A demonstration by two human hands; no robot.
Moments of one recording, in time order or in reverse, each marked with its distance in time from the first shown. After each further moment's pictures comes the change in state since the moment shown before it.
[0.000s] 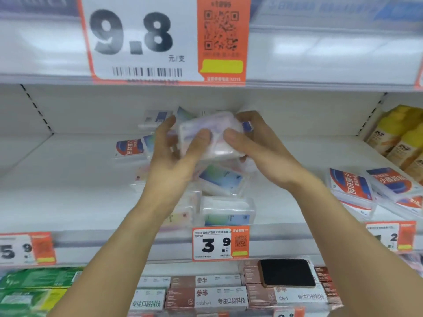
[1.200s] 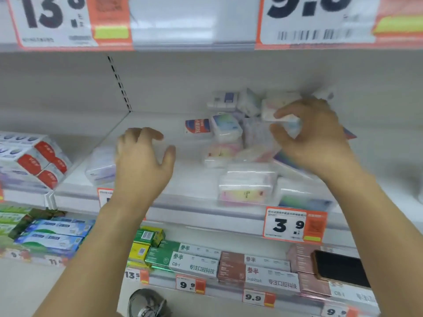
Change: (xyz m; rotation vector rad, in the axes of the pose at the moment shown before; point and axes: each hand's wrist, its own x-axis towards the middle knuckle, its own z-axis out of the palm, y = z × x) left_hand -0.013 -0.011 -0.178 1.160 0.308 0.155; right_hand 0.020 0.003 0.069 -0.777 0.268 -0.213
